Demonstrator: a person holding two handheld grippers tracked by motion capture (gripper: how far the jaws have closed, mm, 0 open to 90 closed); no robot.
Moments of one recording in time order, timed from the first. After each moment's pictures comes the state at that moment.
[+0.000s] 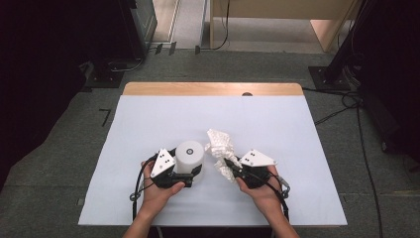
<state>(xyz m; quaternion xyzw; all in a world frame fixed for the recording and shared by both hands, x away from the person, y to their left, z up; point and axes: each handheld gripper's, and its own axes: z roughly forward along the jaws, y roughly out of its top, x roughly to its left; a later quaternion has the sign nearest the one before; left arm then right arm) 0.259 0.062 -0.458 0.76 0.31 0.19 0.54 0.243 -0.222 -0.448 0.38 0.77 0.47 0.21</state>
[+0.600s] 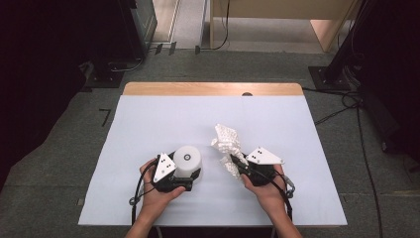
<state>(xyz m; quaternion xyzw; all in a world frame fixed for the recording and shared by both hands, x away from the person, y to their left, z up) 0.248 0.060 -0.466 0.77 0.33 0.21 0.51 0.245 -0.232 -0.445 0.40 0.75 0.47 0.23</state>
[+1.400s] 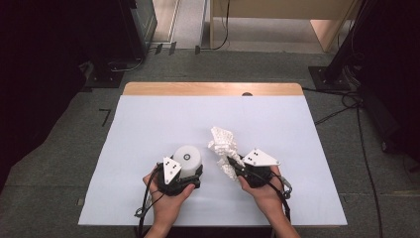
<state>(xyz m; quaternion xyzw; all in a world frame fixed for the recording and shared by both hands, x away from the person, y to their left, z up) 0.236 0.040 -0.465 0.73 0.43 0.25 0.47 0.242 -0.223 -0.447 0.38 0.76 0.47 0.22</state>
